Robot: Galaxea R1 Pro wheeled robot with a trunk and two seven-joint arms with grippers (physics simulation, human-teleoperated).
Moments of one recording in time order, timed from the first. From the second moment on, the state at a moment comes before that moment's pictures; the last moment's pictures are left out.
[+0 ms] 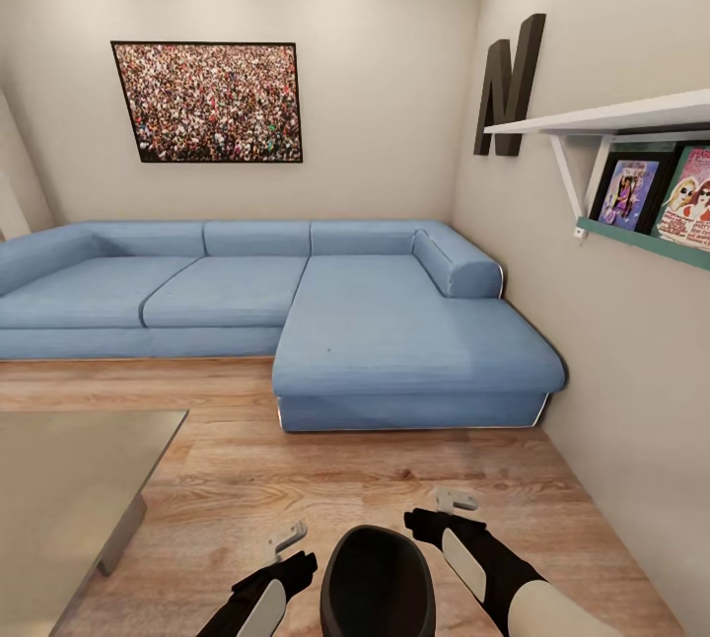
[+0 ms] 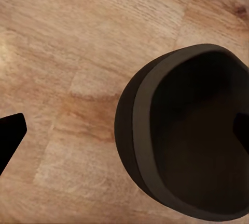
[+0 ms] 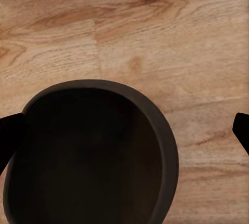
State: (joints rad) left arm -0.35 -0.14 -0.25 -0.68 0.67 0.25 0.38; right arm -0.60 0.06 0.35 -0.38 -0.56 0.23 -0.15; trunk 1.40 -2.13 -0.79
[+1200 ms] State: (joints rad) left arm -0.35 -0.13 -0.25 -0.68 0.66 0.25 0.38; right arm -0.60 0.06 0.35 -0.38 -0.56 0.23 -0.15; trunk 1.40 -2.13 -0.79
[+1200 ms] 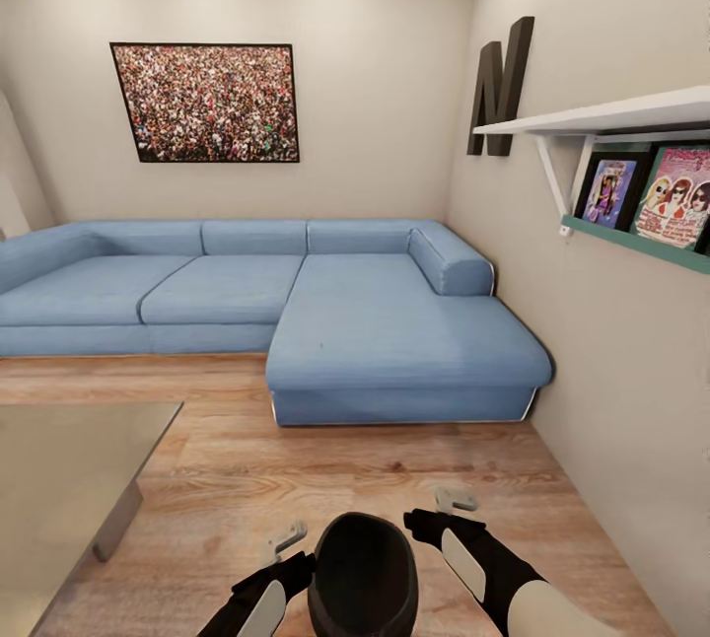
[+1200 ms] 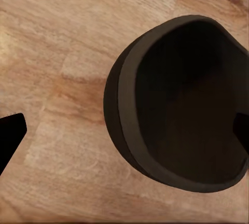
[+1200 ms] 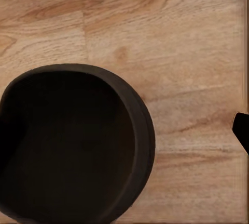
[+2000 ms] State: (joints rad) left arm -0.35 -0.13 -0.25 -0.68 0.66 0.25 0.38; right arm -0.60 0.06 0.35 -0.25 -0.56 0.23 -0.16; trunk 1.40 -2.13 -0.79
